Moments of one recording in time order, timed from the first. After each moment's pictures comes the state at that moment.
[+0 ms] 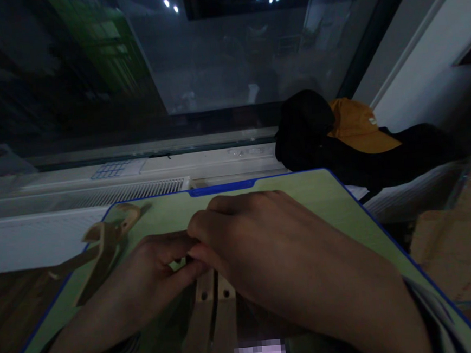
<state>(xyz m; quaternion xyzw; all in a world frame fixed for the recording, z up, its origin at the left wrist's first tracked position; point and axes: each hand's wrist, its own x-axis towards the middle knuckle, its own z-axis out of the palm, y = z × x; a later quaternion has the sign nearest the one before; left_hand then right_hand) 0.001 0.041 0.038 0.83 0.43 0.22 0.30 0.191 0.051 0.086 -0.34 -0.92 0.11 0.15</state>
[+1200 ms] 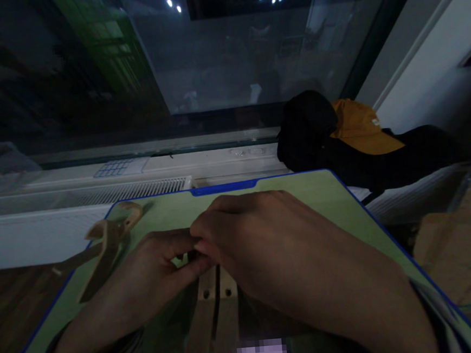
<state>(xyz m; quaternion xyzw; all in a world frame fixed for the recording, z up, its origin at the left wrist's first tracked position) 0.003 0.042 0.035 0.82 0.45 0.22 0.29 0.192 0.050 0.087 -0.32 -0.93 0.11 0.16</state>
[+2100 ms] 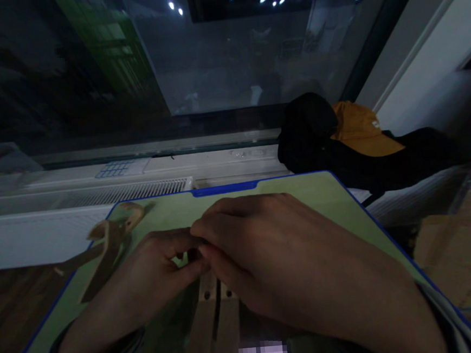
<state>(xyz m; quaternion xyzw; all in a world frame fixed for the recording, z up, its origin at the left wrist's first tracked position) 0.002 0.042 0.038 0.81 0.46 0.22 0.28 0.194 0.046 0.089 -0.33 -0.93 0.08 0.15</state>
